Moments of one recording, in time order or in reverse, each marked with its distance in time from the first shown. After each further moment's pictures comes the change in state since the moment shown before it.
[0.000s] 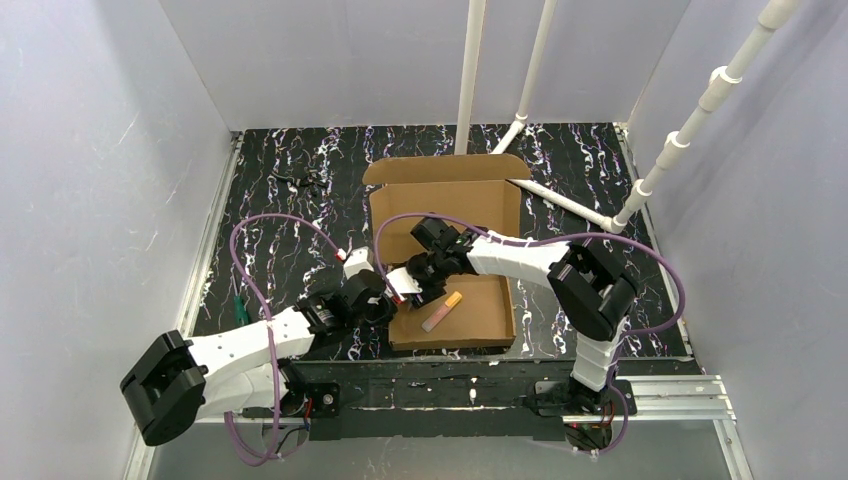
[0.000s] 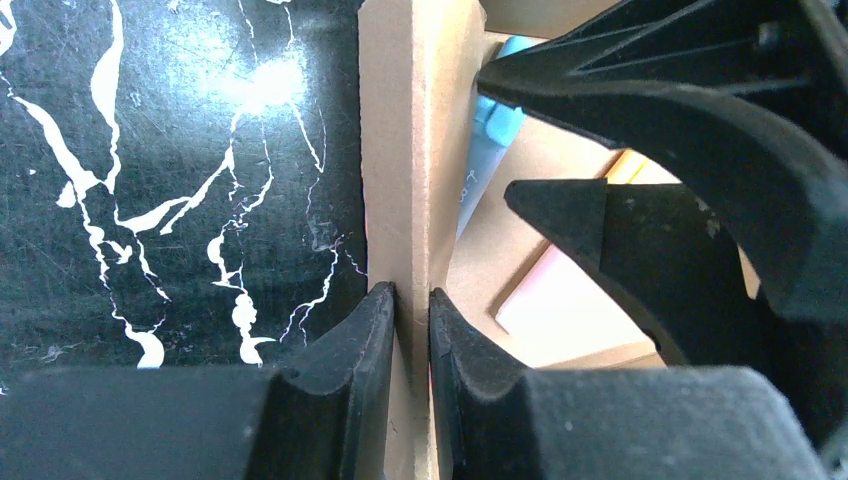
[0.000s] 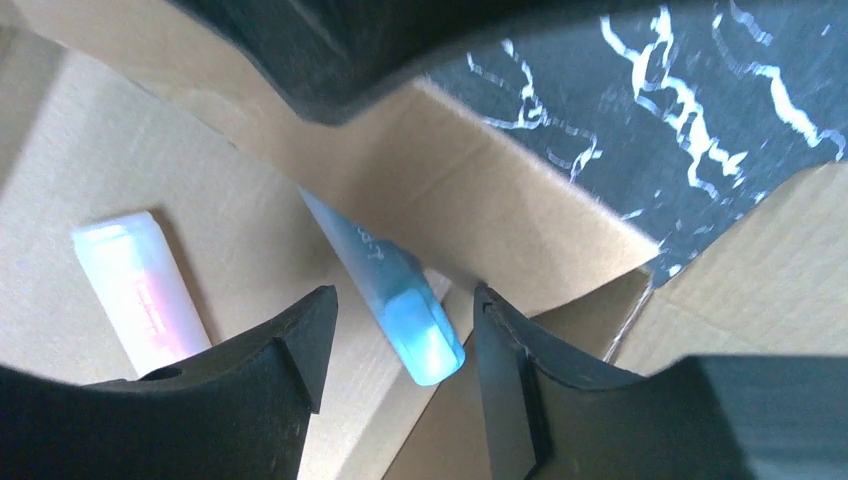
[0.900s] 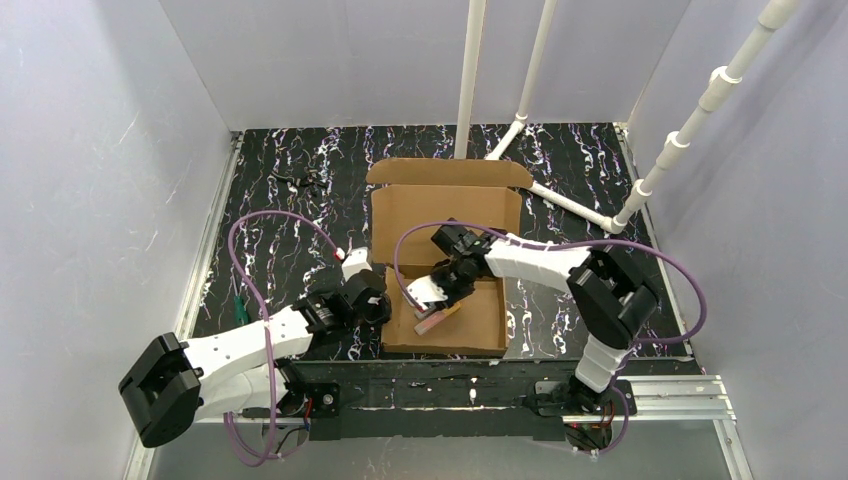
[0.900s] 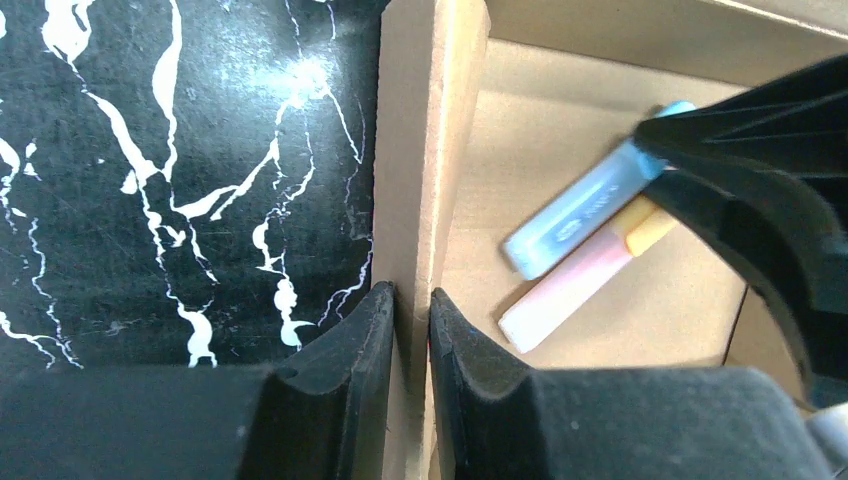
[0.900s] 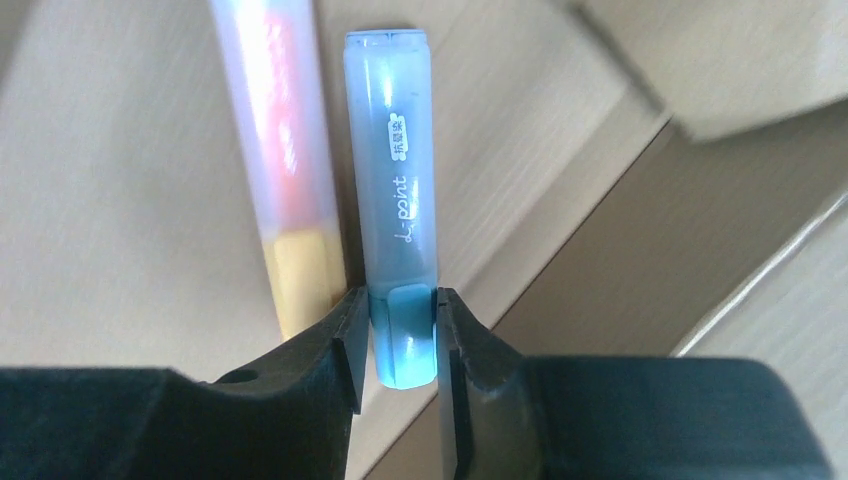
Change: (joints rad) left arm -0.002 -0.020 0.023 -0.088 -0.032 0.022; right arm -0.042 -0.077 -0.100 -0.135 0.121 -0.079
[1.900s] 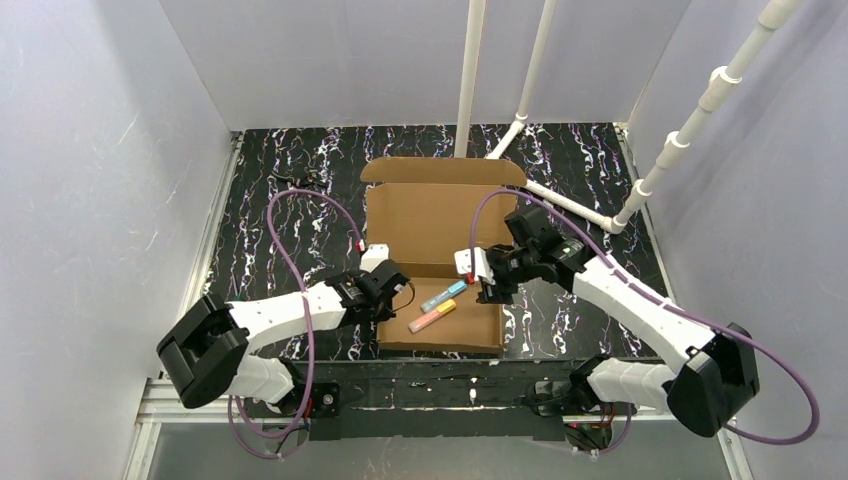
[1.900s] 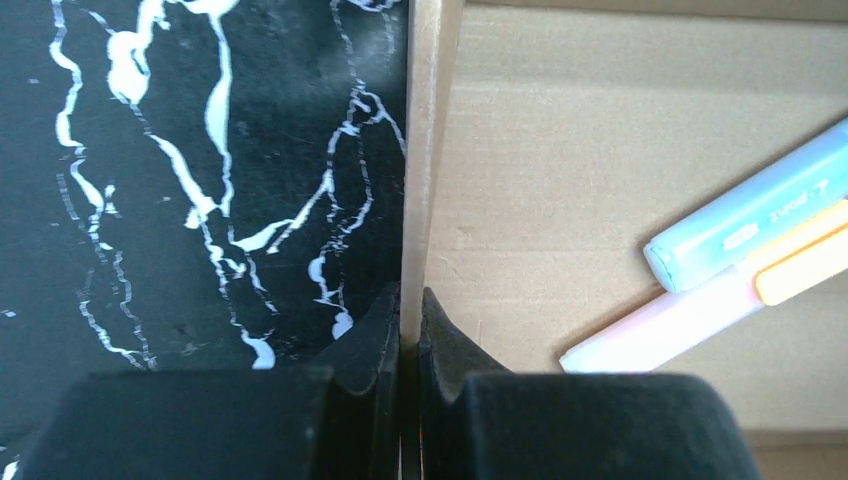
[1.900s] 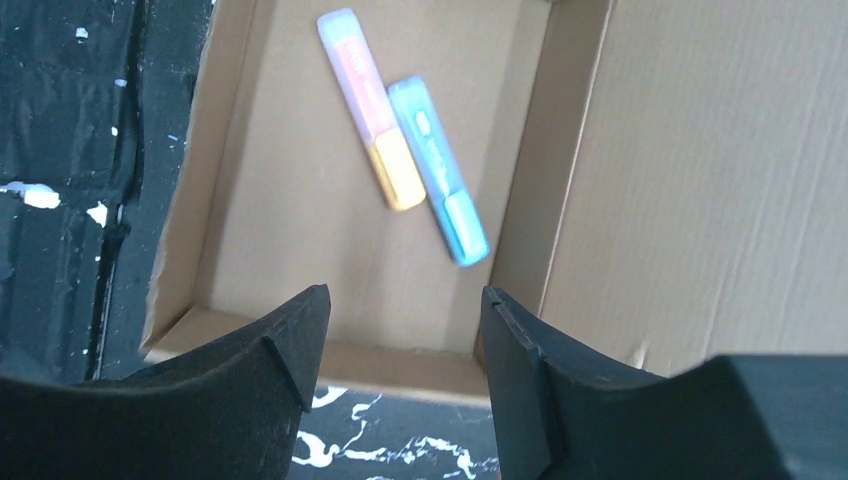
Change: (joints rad) left arm 0.000 0.274 0.169 -0.142 -0.066 0.129; right arm -0.197 -0.559 -0.175 -0.117 -0.217 0.297
